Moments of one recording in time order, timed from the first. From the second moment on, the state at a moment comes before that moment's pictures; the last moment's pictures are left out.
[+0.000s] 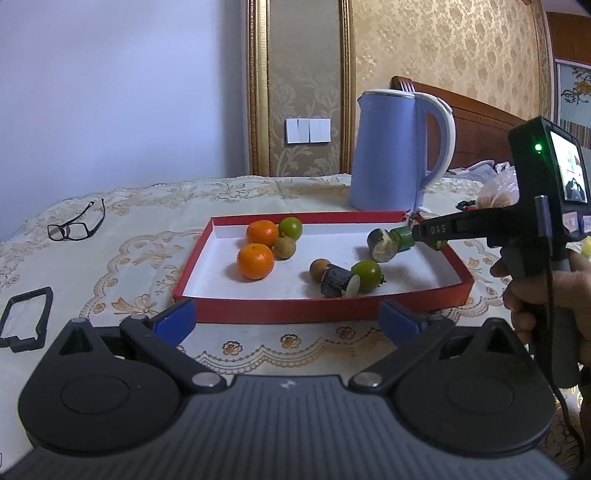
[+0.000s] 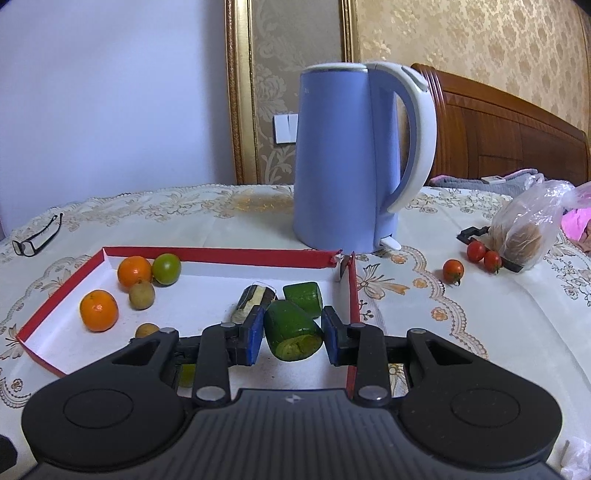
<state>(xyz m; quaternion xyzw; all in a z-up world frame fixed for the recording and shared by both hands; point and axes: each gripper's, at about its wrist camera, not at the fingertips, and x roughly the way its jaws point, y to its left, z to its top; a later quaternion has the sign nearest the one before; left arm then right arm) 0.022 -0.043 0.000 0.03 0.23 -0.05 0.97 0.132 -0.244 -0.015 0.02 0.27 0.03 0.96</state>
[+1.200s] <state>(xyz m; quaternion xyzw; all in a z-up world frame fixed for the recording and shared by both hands) 0.022 -0.039 -0.003 0.03 0.24 -0.05 0.97 0.151 -0.247 -0.033 0.02 0.29 0.02 0.96</state>
